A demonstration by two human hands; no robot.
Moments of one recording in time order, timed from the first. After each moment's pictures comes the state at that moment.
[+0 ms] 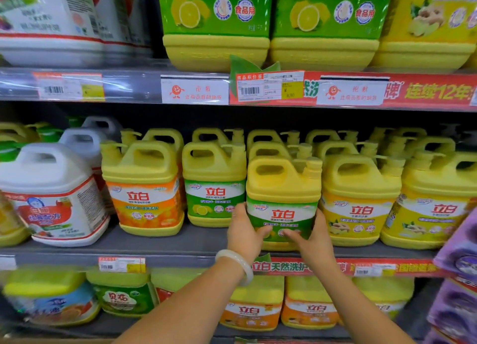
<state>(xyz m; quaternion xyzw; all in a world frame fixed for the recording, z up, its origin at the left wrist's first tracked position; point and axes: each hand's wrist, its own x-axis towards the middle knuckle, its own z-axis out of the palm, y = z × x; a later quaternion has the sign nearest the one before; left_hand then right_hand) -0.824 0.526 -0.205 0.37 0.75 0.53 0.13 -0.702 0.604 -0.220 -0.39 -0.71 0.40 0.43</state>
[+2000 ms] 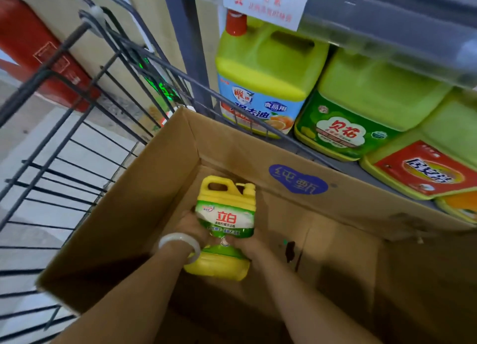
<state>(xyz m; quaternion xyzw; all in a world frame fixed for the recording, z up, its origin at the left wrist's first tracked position) -1.152 0.028 -0.566 -0.05 0.87 0.19 0.45 -1.051 0.138 -0.608 -0.47 -0.58 0.62 -0.24</state>
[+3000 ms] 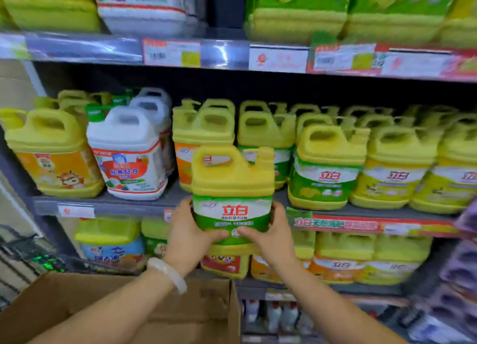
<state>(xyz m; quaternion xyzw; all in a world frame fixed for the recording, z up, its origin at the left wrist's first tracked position) -0.913 0.297 -0.206 0.33 0.76 0.55 0.09 -0.796 0.407 -0.230 -0.35 -0.71 0.49 0.36</state>
